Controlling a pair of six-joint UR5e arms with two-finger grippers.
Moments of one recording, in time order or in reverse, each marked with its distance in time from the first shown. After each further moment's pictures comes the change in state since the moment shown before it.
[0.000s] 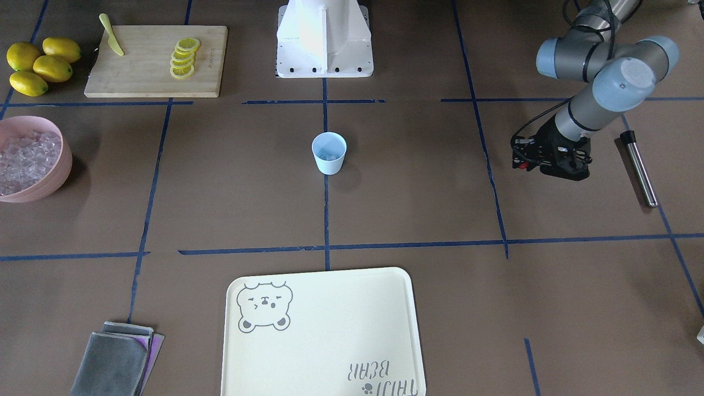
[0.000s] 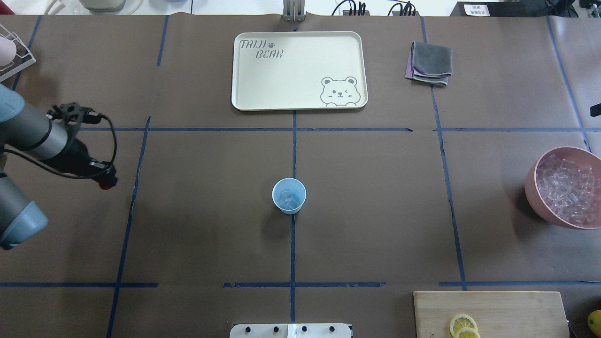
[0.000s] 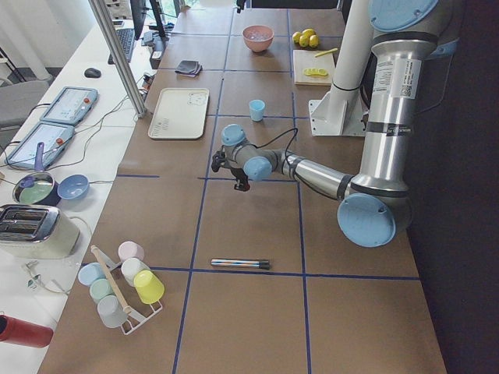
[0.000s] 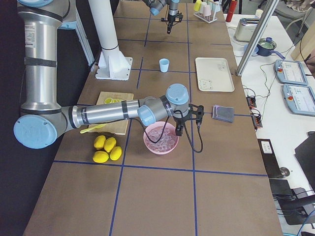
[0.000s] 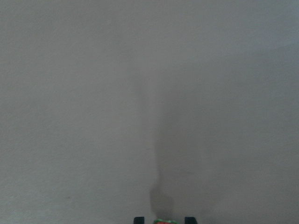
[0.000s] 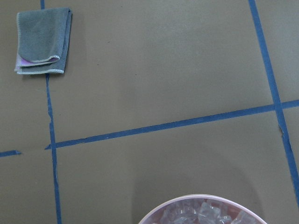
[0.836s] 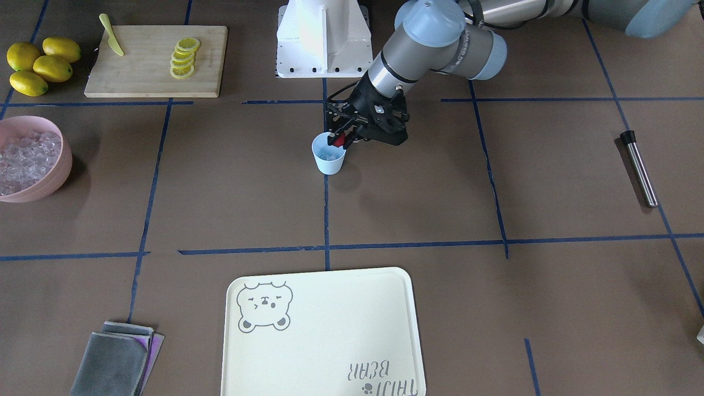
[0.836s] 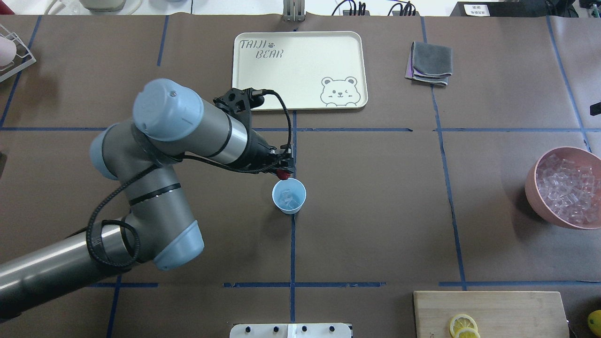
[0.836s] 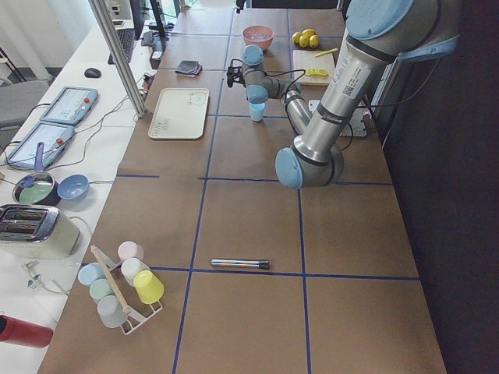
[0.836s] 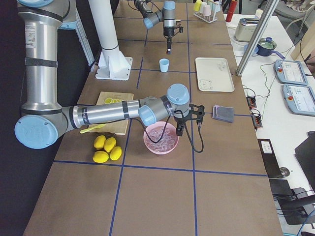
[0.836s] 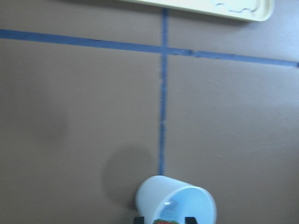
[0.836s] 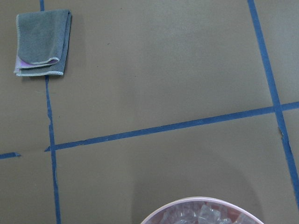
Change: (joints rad) left arm 0.289 -0.490 0.068 -0.148 0.285 -0.611; right arm 0.001 0.005 -0.005 0.001 -0.002 0.002
